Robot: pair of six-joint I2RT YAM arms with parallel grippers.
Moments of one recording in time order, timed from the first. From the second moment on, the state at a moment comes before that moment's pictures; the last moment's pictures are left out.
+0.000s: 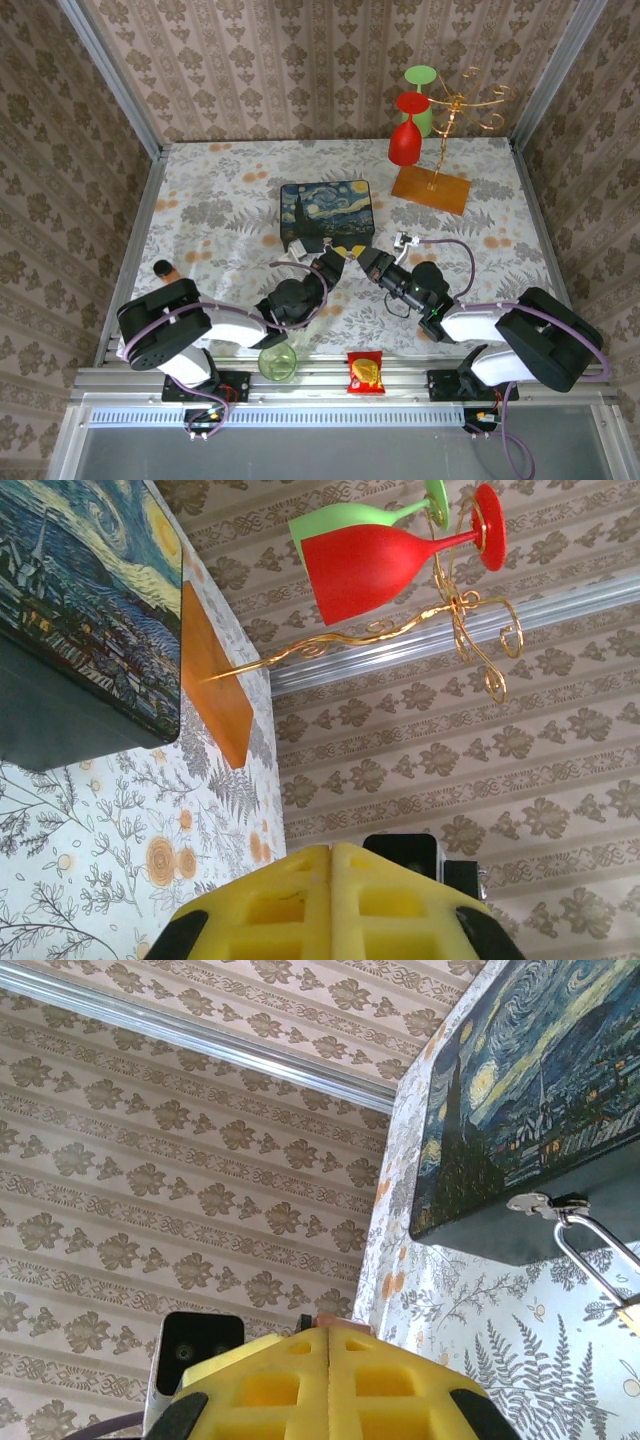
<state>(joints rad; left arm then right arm) -1.16 1.54 0.43 1.16 -0.46 -1.30 0.68 1.36 0.24 1.14 -0.07 1.23</state>
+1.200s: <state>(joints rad) -0.98 1.30 0.49 0.95 0.00 -1.11 0.56 1.34 0.39 1.19 -0.65 1.07</state>
